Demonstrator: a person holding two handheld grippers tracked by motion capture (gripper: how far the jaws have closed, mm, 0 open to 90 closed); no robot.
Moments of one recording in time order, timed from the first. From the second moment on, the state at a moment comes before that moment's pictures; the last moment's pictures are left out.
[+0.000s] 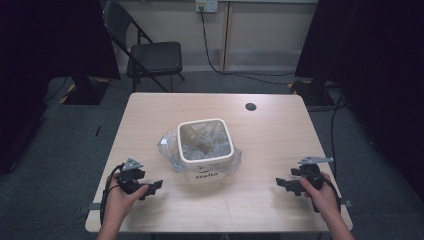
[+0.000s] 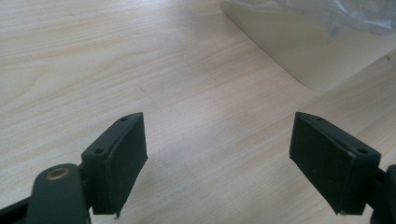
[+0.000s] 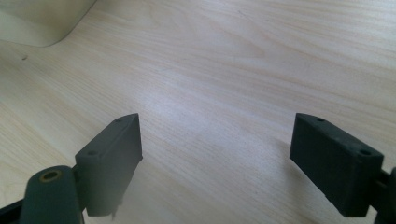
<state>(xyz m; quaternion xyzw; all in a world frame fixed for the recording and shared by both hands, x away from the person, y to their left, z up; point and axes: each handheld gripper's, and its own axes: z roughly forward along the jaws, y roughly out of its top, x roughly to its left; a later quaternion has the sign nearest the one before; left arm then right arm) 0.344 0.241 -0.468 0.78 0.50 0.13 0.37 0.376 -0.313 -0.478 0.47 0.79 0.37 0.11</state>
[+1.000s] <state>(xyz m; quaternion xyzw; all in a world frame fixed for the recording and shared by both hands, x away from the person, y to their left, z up) 0.342 0.239 -0.482 0.79 0.49 0.13 0.35 0.375 -0.320 -0.489 0.47 0.80 0.35 0.13</state>
